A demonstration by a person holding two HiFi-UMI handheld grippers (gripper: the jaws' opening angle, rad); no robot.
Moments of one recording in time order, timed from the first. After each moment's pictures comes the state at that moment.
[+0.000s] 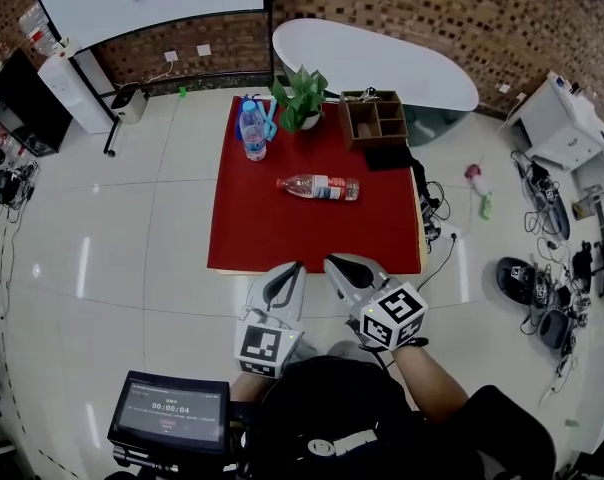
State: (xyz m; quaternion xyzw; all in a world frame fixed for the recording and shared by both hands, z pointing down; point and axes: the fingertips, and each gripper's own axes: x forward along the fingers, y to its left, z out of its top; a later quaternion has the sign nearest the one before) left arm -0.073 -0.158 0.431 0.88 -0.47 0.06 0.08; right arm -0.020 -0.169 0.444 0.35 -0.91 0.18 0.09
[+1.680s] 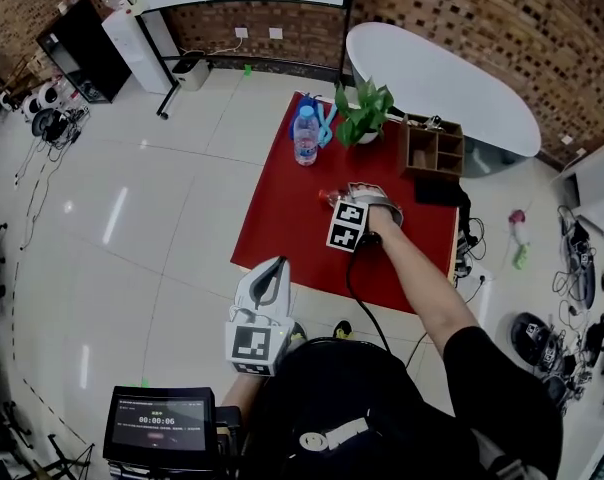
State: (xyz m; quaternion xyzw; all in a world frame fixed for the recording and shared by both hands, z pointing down) left arm -0.149 -0.200 0.427 0.77 -0.63 0.08 0.08; right arm -0.080 -0.385 0.653 0.08 -0.76 -0.22 0.61
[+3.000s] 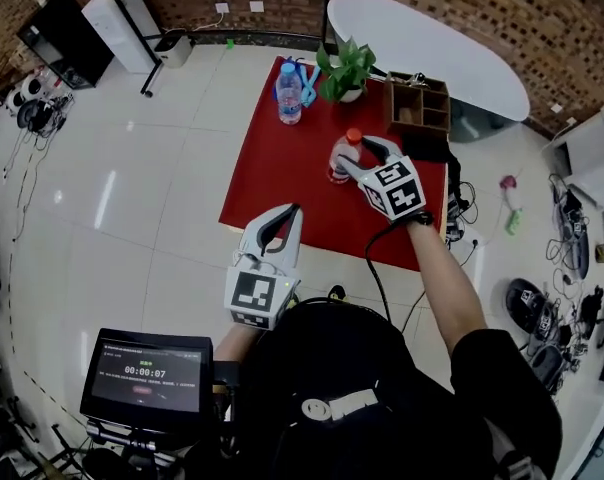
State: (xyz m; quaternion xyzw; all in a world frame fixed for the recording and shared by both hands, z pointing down) left arm -0.099 -0.221 0.416 0.82 -0.56 0.07 0.05; right arm -0.022 -0.383 0.514 0.29 -0.91 0.05 0.28
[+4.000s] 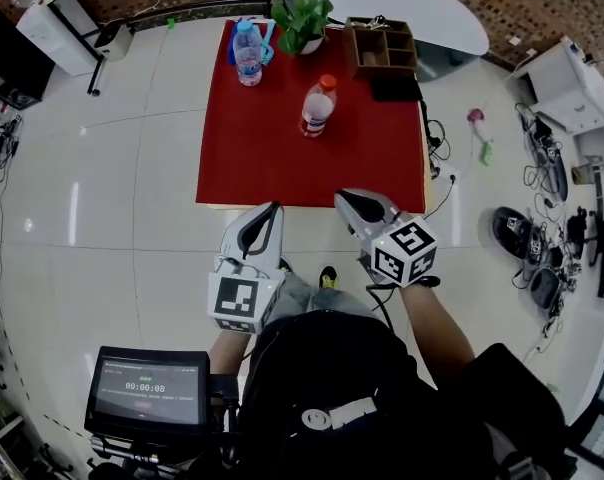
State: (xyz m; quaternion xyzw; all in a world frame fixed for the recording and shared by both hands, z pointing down) left arm -0.114 -0.151 0.448 0.86 -0.50 0.07 0.10; right arm -0.005 -0.175 0.495 0.34 -0.90 0.21 0.14
